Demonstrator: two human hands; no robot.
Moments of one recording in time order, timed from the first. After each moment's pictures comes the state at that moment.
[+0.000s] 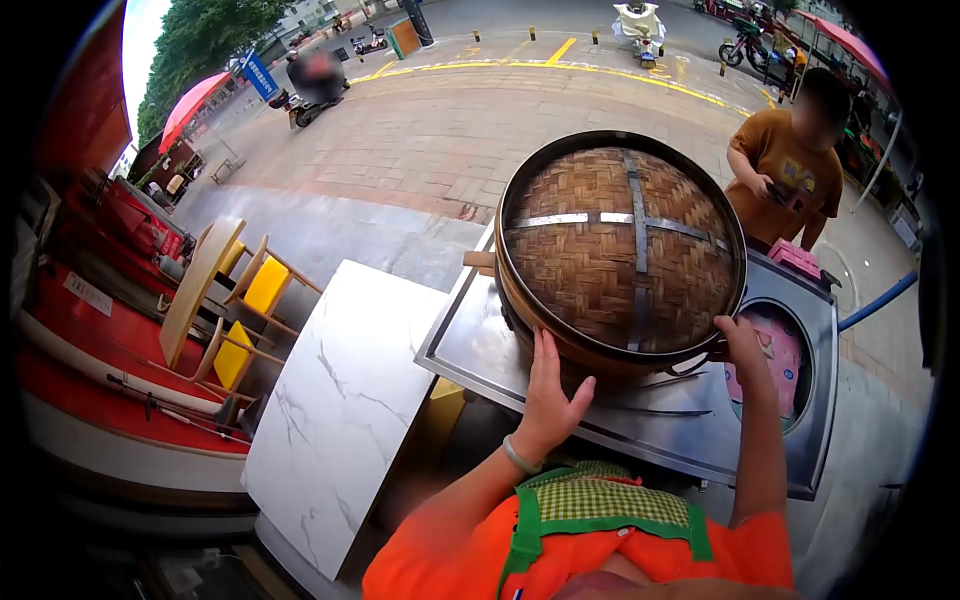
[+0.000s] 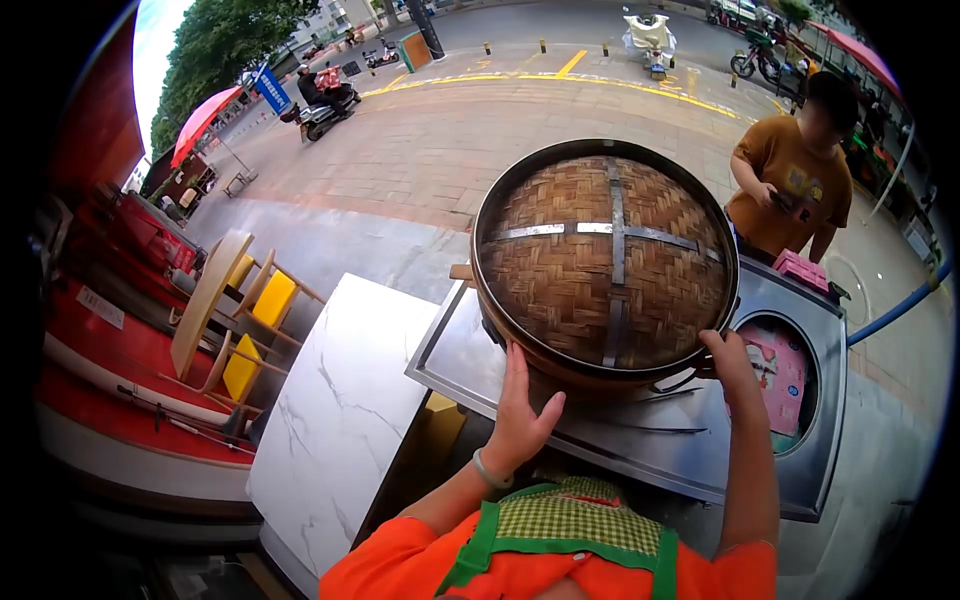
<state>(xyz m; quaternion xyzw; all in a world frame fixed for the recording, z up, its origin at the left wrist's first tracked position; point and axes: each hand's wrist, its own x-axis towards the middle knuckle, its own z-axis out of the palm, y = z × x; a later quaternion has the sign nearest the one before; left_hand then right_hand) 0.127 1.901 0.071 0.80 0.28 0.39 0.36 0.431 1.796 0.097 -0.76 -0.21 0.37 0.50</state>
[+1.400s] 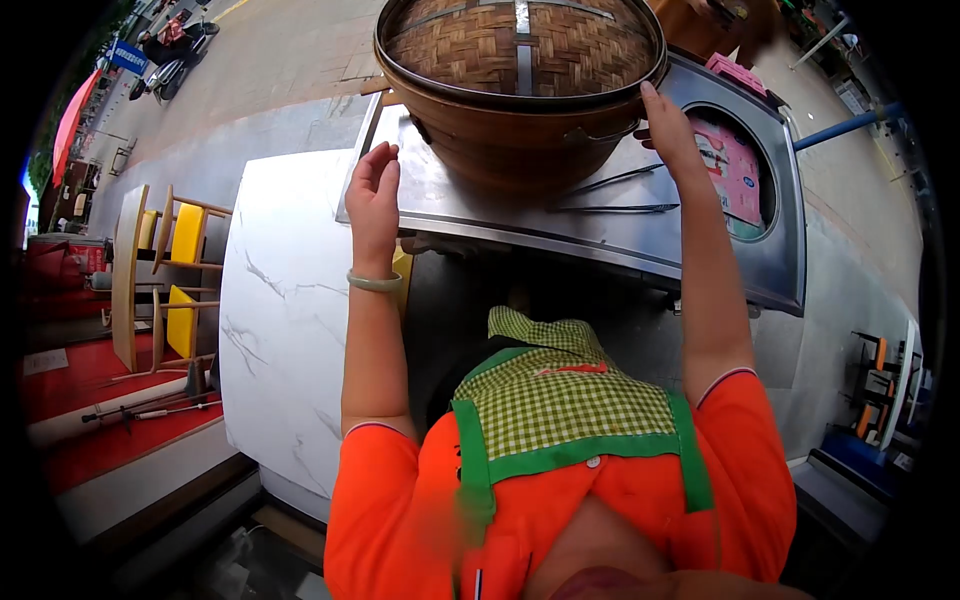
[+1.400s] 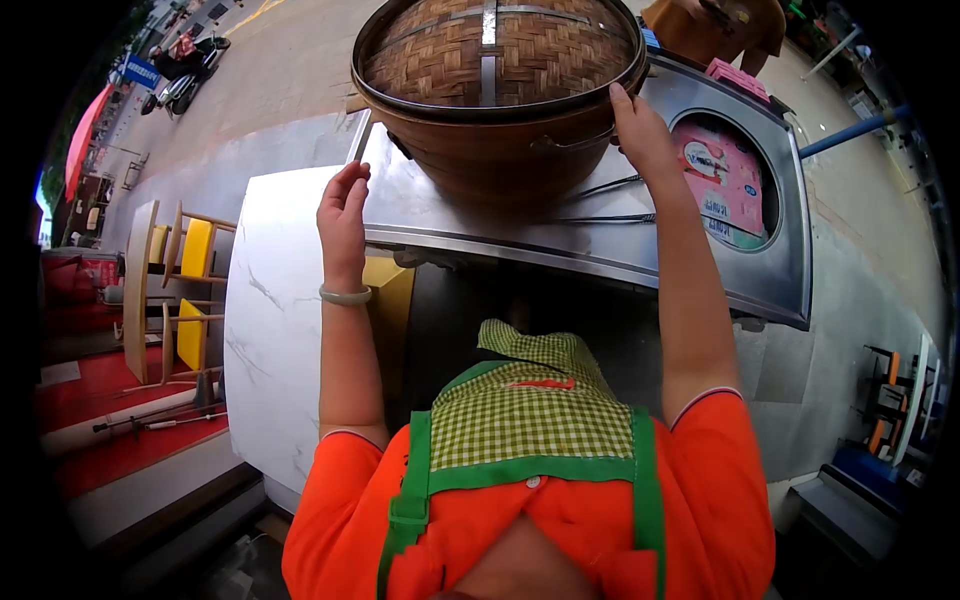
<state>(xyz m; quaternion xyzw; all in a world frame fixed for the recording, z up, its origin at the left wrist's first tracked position) 0.030 1.966 0.032 0.60 0.33 0.45 0.58 0.386 1.797 0.051 -0.82 -0.27 0.21 0.46</state>
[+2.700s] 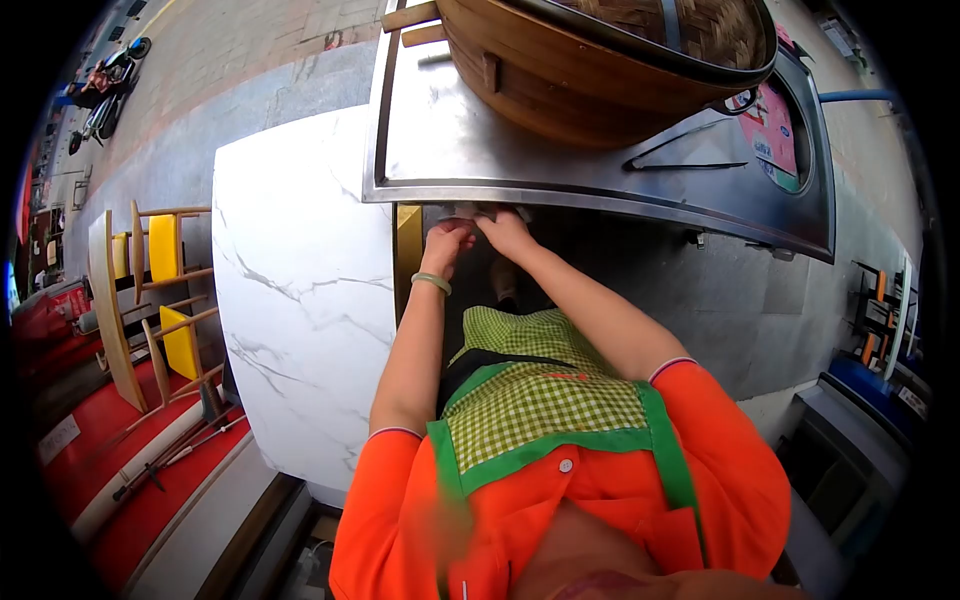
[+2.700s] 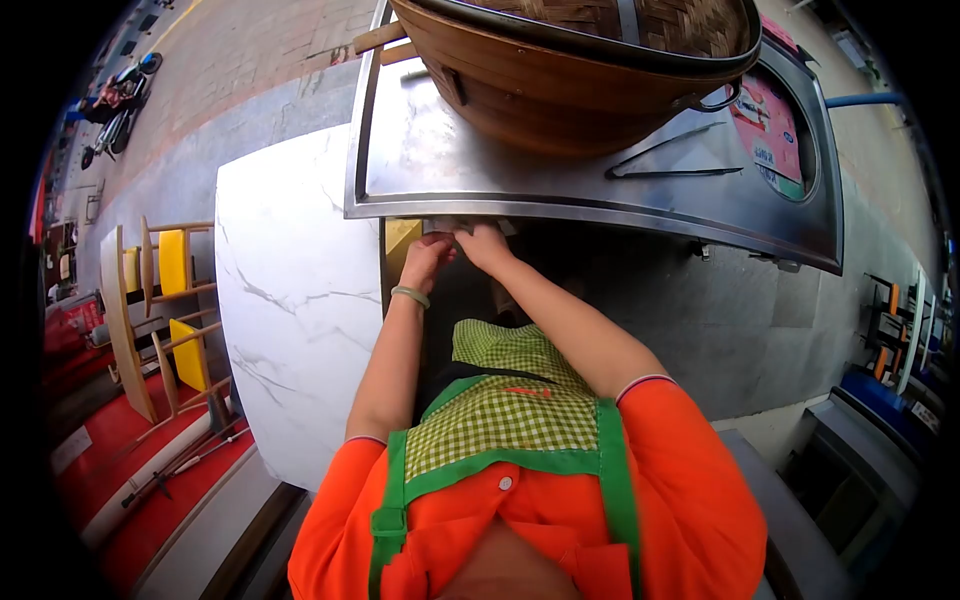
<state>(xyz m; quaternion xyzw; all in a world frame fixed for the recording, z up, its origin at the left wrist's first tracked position) -0.085 2.019 -0.250 0.43 0.47 0.07 0.77 0.041 1.927 -0.244 -0.77 -0.33 0.38 0.39</state>
